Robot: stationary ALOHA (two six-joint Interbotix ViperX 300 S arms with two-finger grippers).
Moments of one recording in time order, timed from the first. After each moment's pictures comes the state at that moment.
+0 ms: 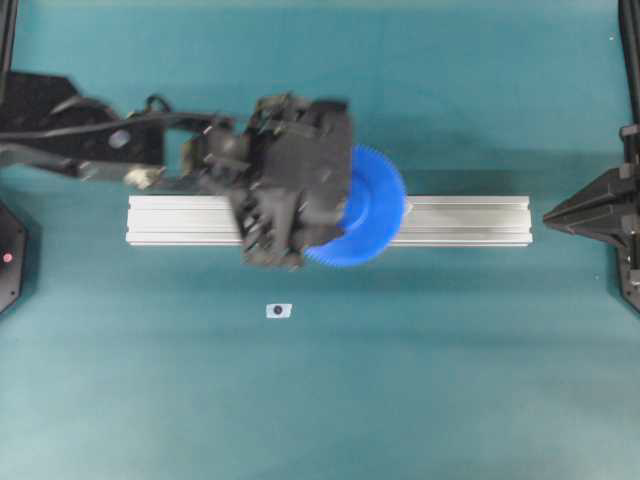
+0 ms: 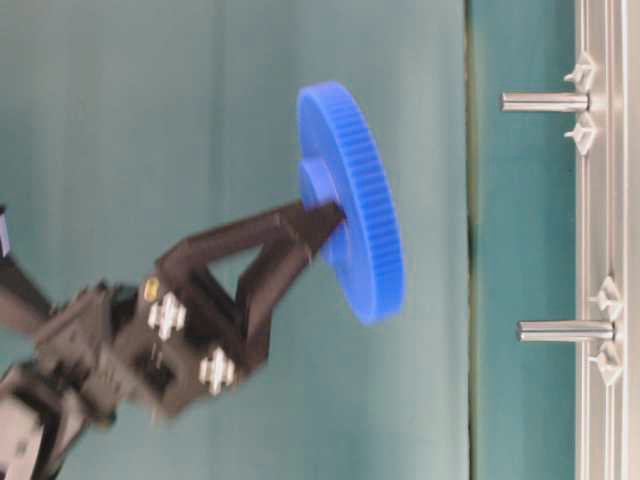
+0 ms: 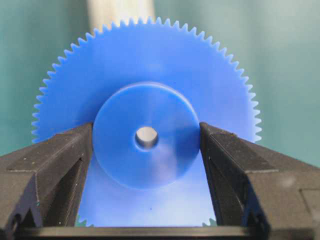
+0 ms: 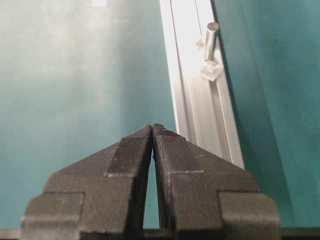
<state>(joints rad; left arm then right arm) 0.06 -0.01 0.27 0.02 0.32 0.17 -0.04 -1.08 1.16 0.04 0.50 0.08</state>
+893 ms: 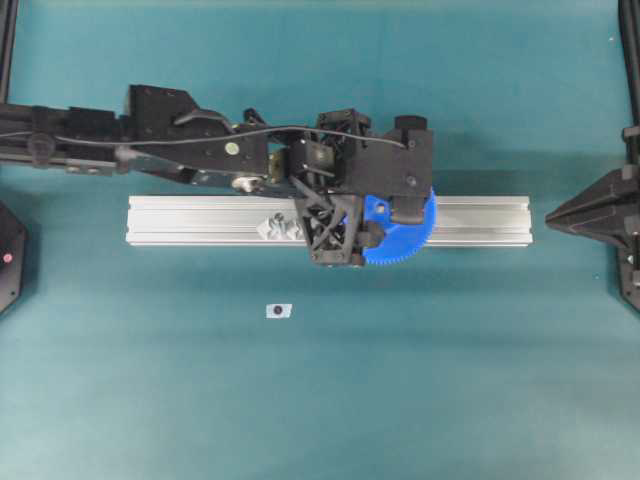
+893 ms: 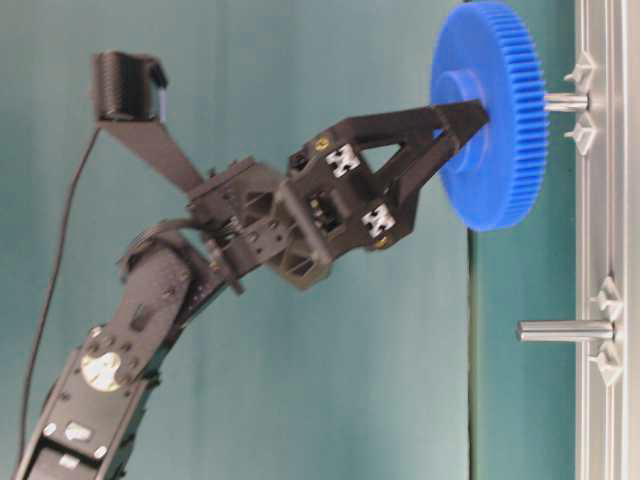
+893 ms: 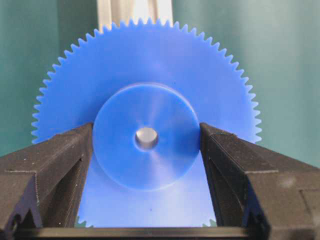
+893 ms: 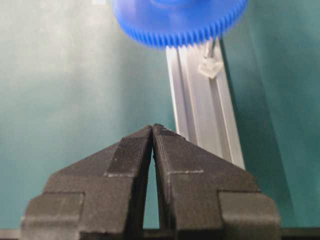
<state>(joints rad) 0.08 0.25 0.13 0.02 0.33 0.18 -0.04 -1.11 1.17 0.04 0.50 0.08</state>
